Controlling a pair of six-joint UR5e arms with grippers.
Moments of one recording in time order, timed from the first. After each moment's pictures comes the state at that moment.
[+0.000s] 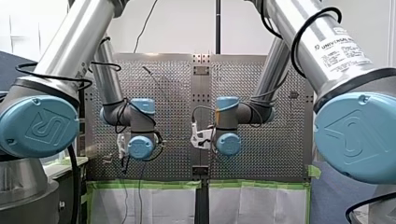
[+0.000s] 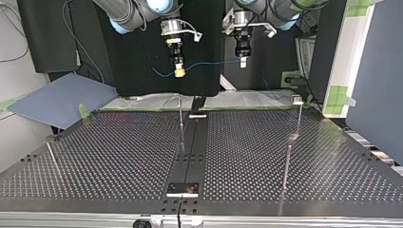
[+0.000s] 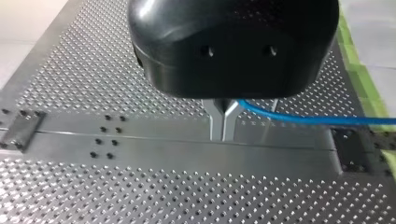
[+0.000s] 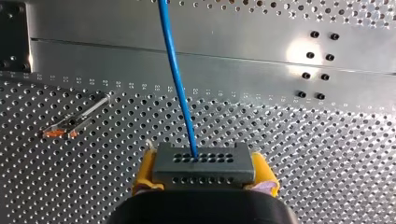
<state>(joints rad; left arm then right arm) -0.55 -2.00 -2.40 -1.90 -2.15 -1.62 2.37 -1.00 2.02 -1.04 1.83 1.47</state>
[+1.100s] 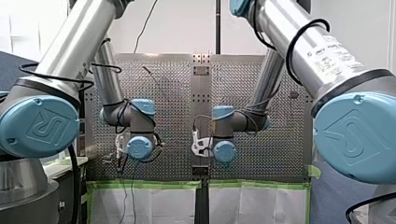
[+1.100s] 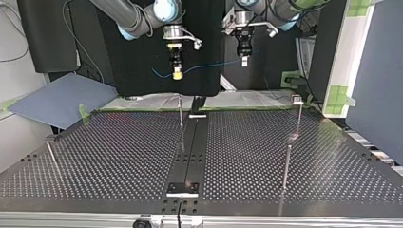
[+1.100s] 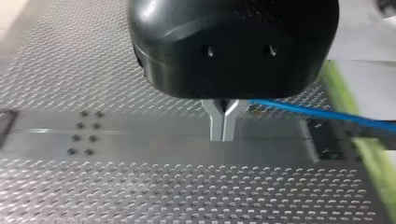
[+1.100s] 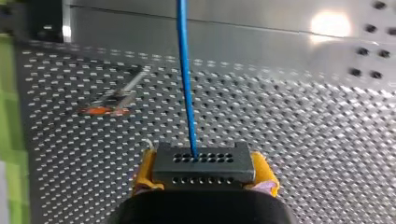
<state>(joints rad) -0.54 -2.00 -2.39 -1.93 -2.17 -1.59 2.37 -0.90 1.94 -1.01 1.94 1.49</state>
